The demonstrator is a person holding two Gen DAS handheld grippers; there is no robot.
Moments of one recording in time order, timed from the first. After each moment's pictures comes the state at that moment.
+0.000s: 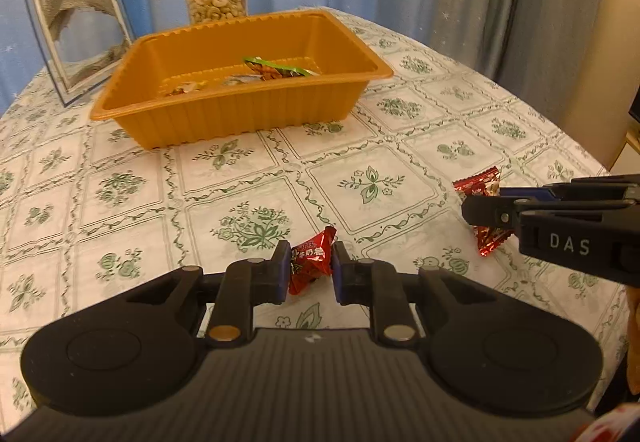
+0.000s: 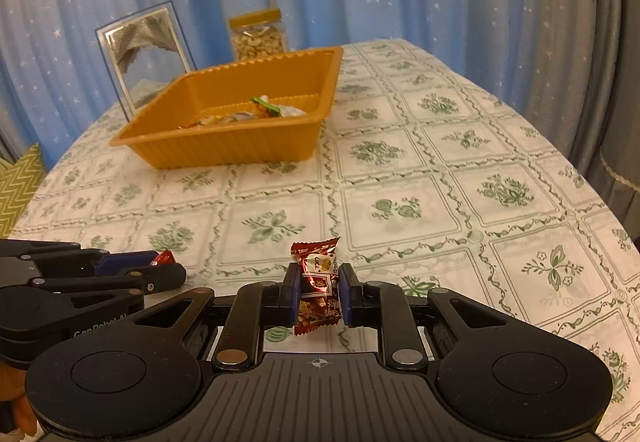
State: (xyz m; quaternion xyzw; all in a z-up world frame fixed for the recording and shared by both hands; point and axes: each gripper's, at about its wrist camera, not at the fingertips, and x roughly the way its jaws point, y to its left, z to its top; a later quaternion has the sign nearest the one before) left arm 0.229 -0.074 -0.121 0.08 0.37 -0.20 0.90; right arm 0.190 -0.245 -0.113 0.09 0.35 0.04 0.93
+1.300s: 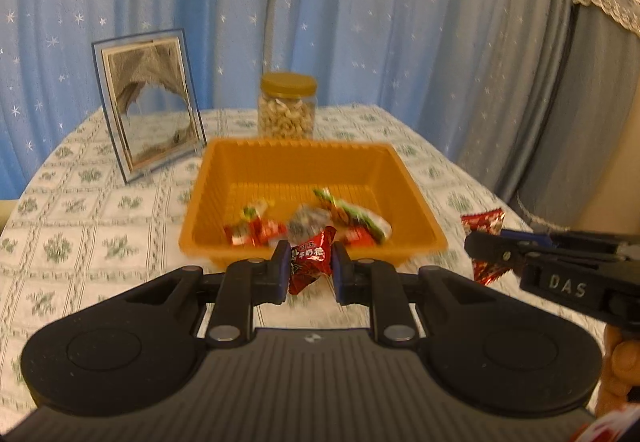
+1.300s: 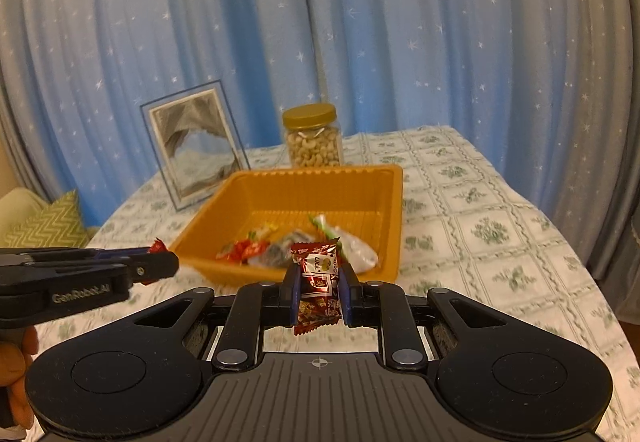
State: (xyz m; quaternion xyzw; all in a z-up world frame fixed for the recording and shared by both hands) left arm 0.281 -0.028 -0.026 0.00 0.29 -0.15 0.94; right arm 0.250 -0.227 -0.031 0.09 0.27 0.09 0.95
